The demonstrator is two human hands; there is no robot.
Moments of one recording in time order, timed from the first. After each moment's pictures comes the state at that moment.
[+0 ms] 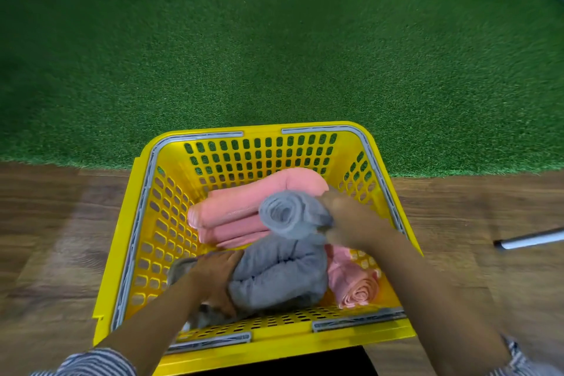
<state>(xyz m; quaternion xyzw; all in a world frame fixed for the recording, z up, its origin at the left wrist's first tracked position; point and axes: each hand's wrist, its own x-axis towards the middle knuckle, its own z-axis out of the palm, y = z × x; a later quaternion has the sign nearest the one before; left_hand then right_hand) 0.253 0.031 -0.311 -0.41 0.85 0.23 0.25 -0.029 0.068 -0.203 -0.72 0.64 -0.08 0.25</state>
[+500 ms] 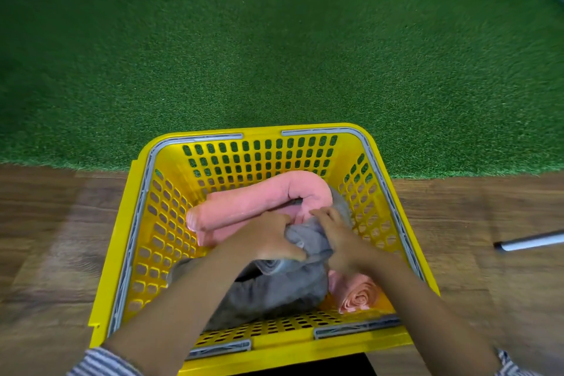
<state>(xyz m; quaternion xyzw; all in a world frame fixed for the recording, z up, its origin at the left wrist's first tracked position) 0.152 0.014 -0.216 -0.42 0.80 0.41 0.11 -0.025 0.086 -0.243 -0.62 0.65 -0.06 0.44</state>
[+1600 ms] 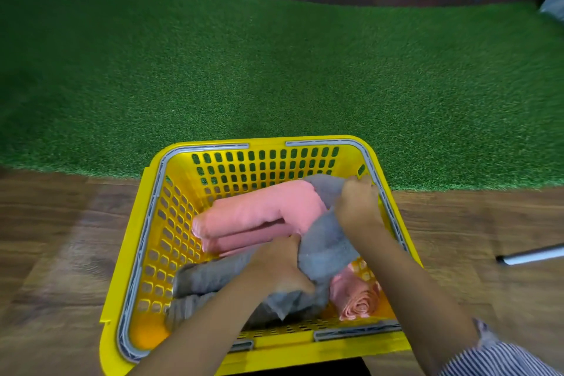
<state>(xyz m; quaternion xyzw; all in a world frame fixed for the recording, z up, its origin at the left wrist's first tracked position) 0.150 0.056 -0.216 -0.44 0.80 0.41 0.06 -0.022 0.031 -0.192 -0.51 0.86 0.00 0.03</state>
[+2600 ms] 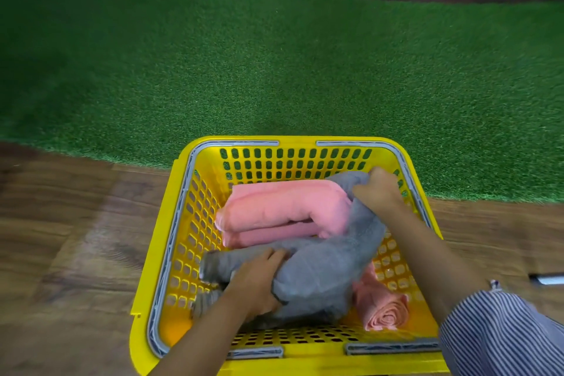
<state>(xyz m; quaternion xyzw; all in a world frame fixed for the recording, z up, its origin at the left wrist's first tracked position) 0.227 0.054 -0.296 -0.48 0.82 0.31 0.04 -0.030 -0.018 -0.202 -0.42 0.87 -0.14 0.20</state>
